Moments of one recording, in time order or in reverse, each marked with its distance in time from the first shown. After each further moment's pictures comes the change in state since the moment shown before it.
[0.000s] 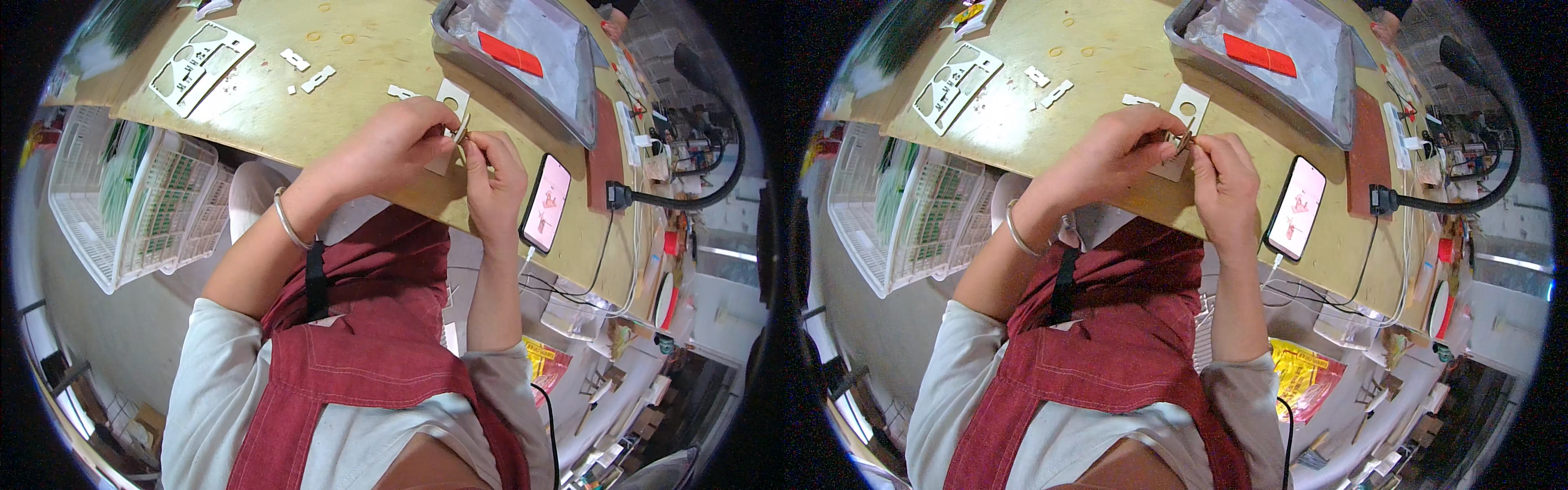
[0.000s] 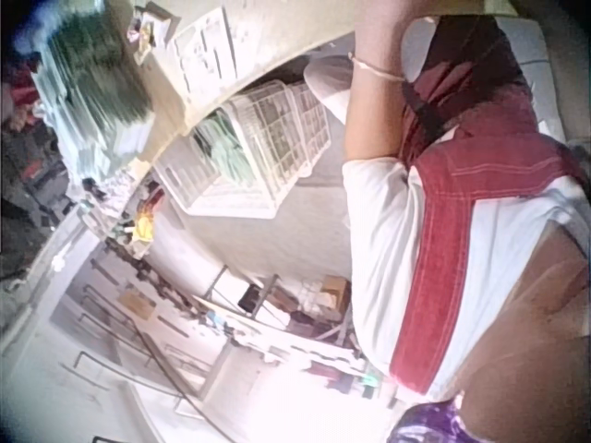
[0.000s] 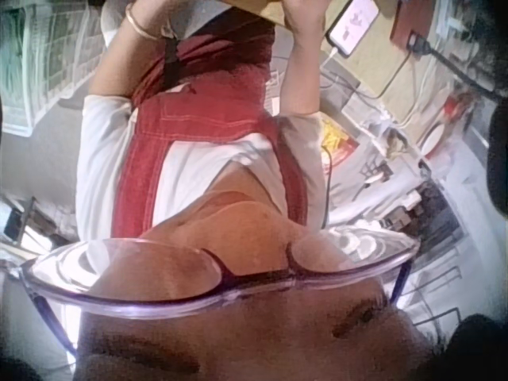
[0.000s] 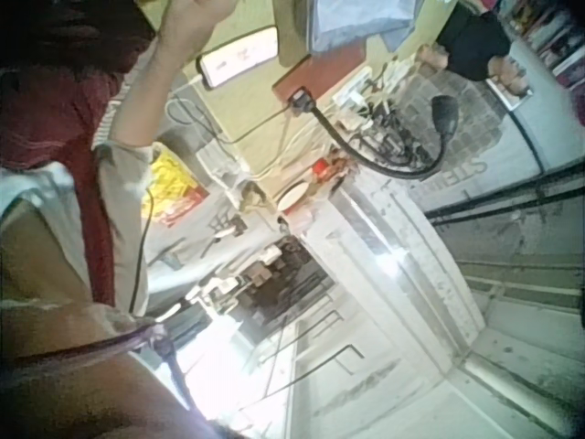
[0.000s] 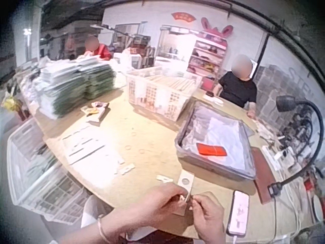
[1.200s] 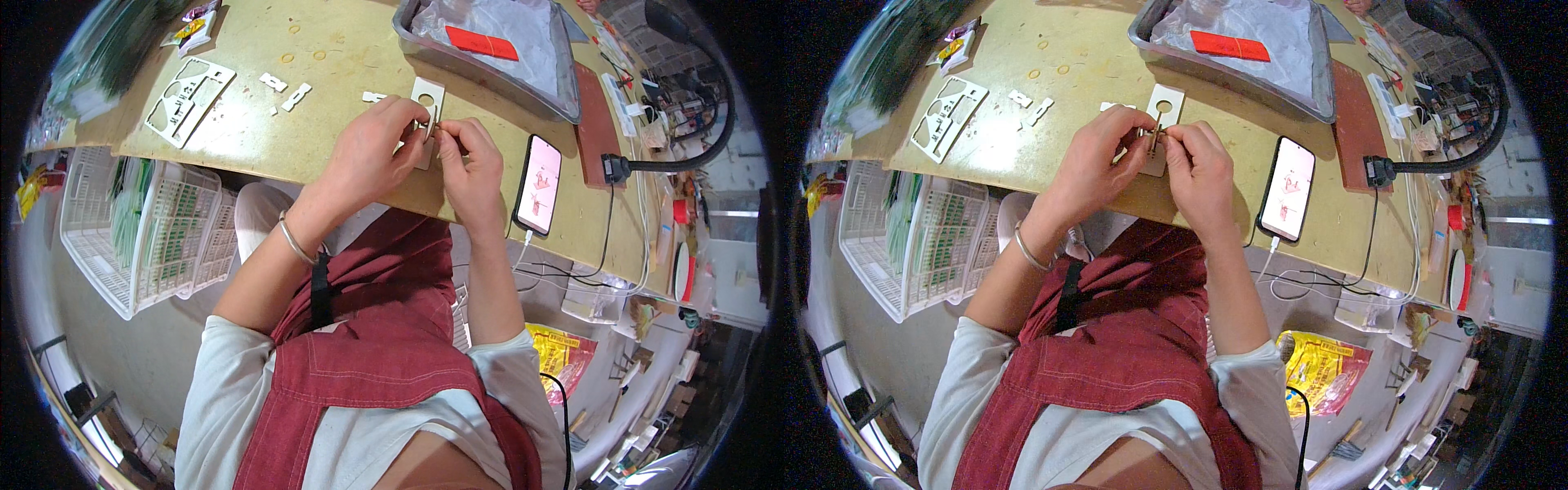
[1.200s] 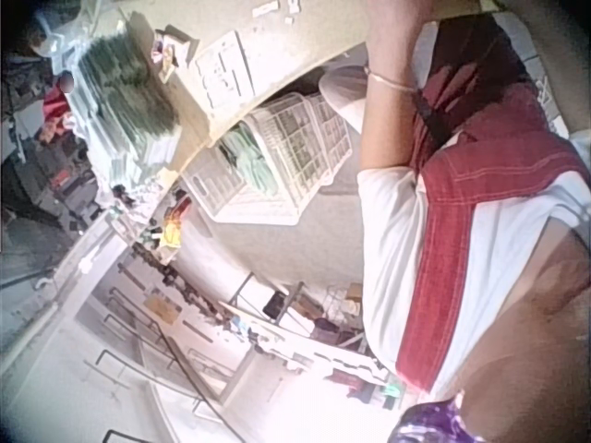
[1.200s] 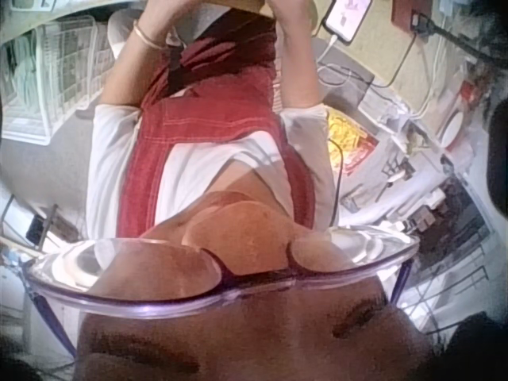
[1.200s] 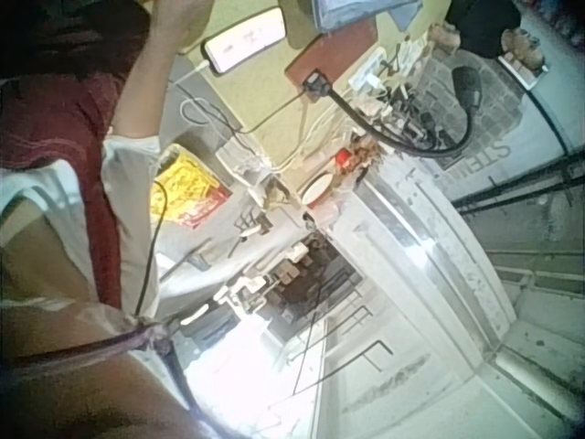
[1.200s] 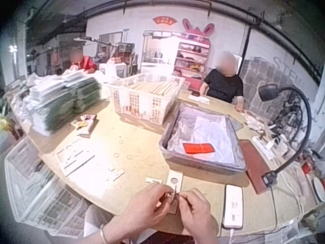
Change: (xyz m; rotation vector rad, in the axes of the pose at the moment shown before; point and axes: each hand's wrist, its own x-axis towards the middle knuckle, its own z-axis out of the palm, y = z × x) left_hand -0.004 0.007 0.016 0.216 0.192 0.068; right_hand 0.000 -0.002 0.008 0.027 0.066 0.041
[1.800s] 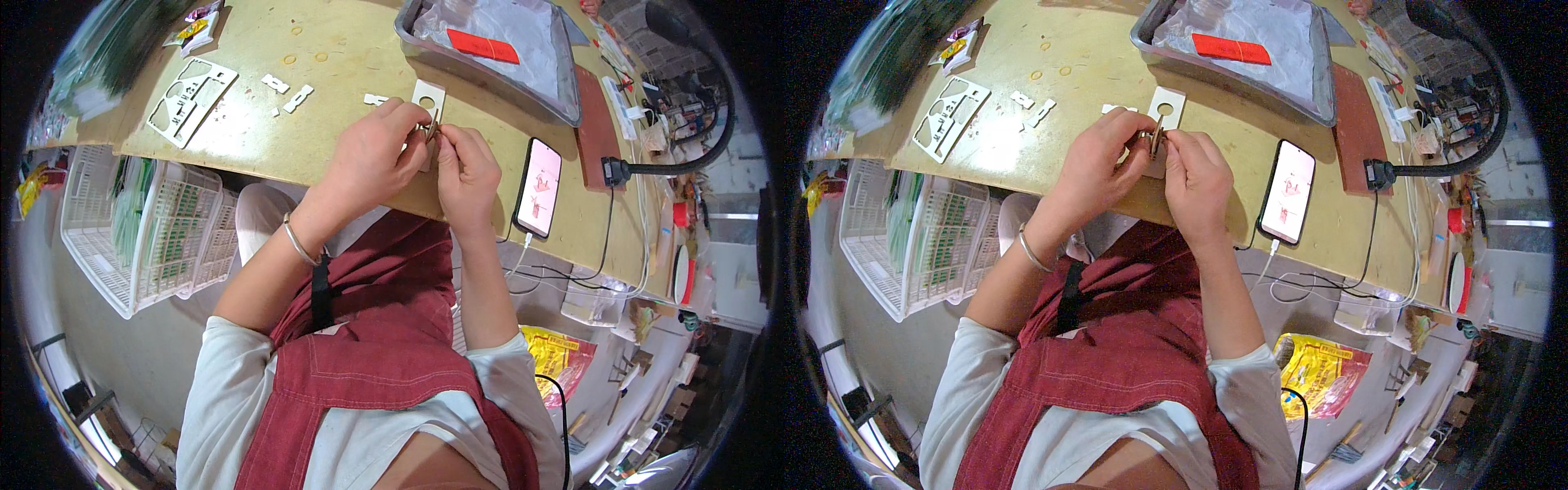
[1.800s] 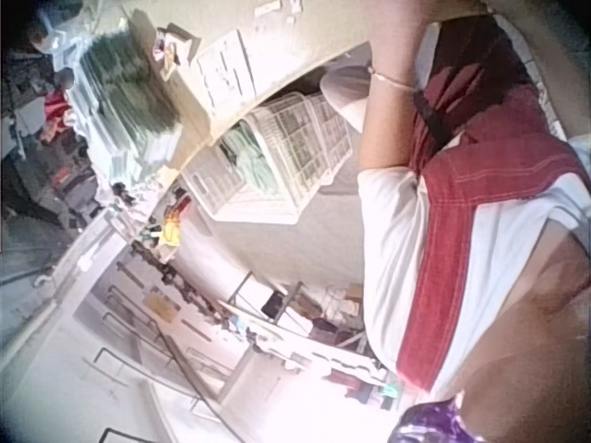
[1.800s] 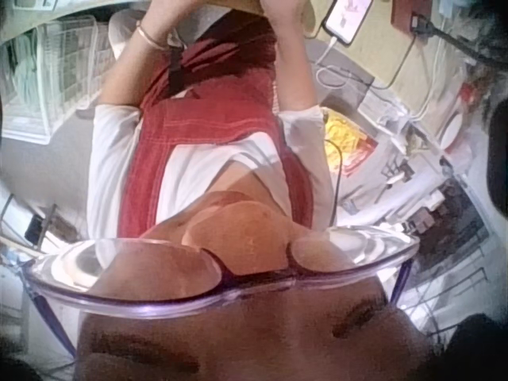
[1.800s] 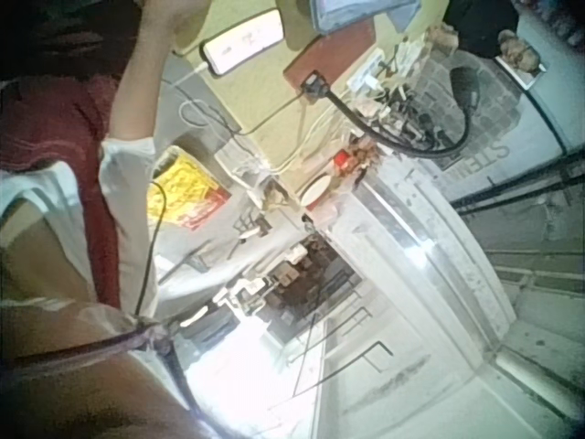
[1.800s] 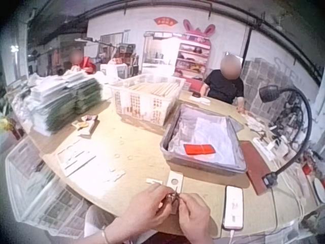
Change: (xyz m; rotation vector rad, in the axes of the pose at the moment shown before) left_hand 0.000 0.005 0.000 0.067 0.004 -0.009; right_hand -0.011 0.006 0.012 -0.040 0.124 -0.059
